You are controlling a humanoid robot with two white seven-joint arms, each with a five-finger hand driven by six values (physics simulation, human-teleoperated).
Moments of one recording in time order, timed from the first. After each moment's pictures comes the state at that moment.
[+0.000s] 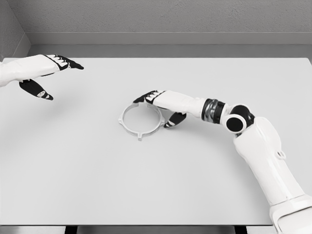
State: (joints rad) left arm -0.75 0.86 -0.61 -1.24 -0.21 -0.61 -0.55; right arm -0.56 -0.18 0.41 -1.16 0.57 -0.61 0.61
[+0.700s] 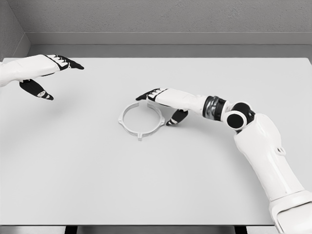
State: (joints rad) left arm -0.75 0.86 -0.61 -1.24 -0.21 -0.61 -0.55; right arm -0.60 -0.17 0.40 -1.10 0.57 -0.61 0.61
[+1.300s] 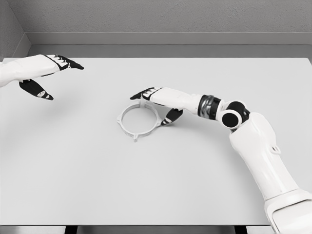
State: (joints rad) left arm -0.75 0.86 -0.61 -1.24 -0.21 -0.61 -0.55; right arm -0.60 -0.14 0.41 -1.10 0.58 -0.61 0.61
